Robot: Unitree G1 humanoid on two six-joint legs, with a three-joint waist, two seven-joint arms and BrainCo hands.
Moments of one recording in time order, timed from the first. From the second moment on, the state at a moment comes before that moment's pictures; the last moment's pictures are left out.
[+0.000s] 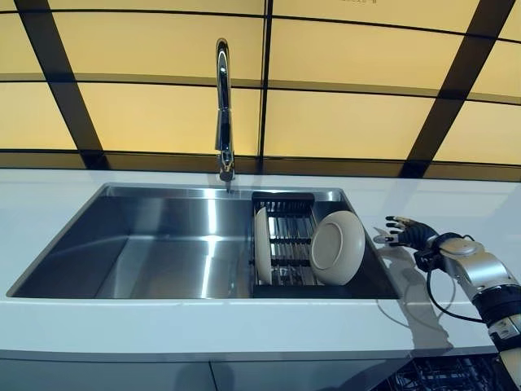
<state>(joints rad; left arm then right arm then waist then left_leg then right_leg) 0.02 0.29 -0.18 1.22 -0.17 0.14 0.12 -0.61 -0.89 0.25 0.58 0.36 0.42 0.28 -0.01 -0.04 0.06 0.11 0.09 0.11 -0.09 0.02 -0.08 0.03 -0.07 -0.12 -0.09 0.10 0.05</state>
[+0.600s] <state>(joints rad) 0.02 0.29 -0.18 1.22 -0.17 0.14 0.12 -0.62 -0.93 0.25 0.56 0.42 0.42 0.29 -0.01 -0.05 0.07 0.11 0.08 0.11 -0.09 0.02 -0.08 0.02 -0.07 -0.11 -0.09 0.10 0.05</state>
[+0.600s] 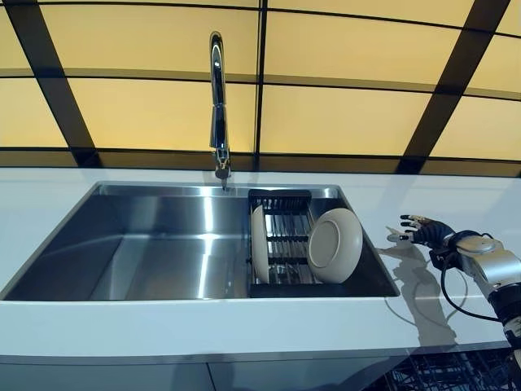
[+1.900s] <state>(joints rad) 0.02 0.29 -0.17 1.22 -0.17 0.13 0.12 -0.61 -0.87 0.24 0.31 0.48 0.46 0.33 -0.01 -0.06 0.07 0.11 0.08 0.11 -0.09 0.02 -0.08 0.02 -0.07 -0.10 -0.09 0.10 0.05</state>
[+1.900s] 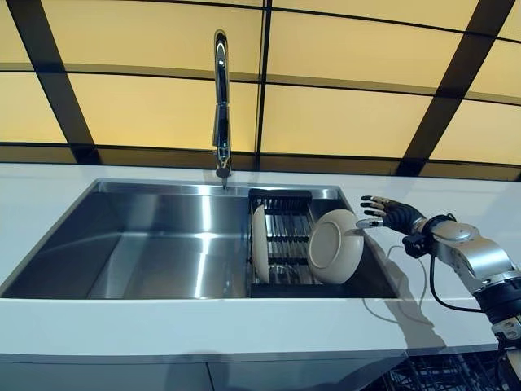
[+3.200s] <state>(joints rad) 0.02 0.29 -0.18 1.22 -0.17 0.12 0.12 -0.58 -0.78 0.29 0.38 0.45 0.50 0.41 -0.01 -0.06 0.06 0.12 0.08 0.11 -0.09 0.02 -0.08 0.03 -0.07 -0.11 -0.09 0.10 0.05</state>
